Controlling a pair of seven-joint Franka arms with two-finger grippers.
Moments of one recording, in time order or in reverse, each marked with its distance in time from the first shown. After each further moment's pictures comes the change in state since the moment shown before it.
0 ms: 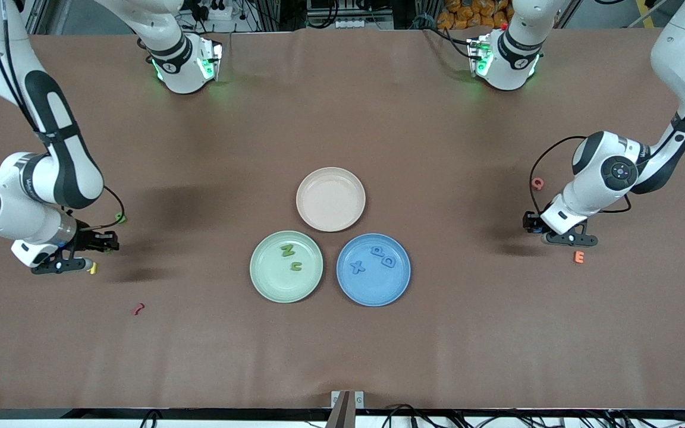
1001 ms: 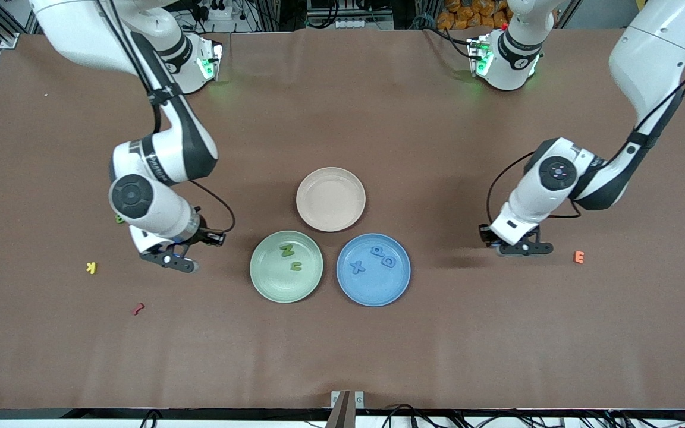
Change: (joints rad) left arm -0.313 0.000 -0.002 0.138 0.005 -0.043 -0.380; right arm 0.472 -0.018 0.003 0.141 0.000 -0.176 0.868
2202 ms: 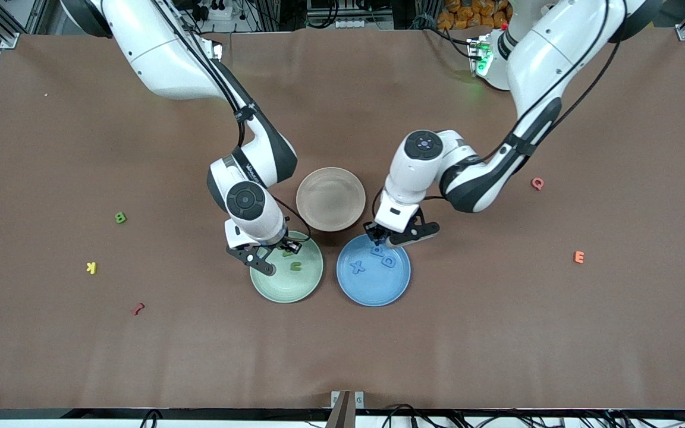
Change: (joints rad) left arm -0.575 0.139 0.105 0.336 0.000 -0.010 -0.713; right arm 0.216 0.263 -0.001 0.232 0.000 0.082 0.419
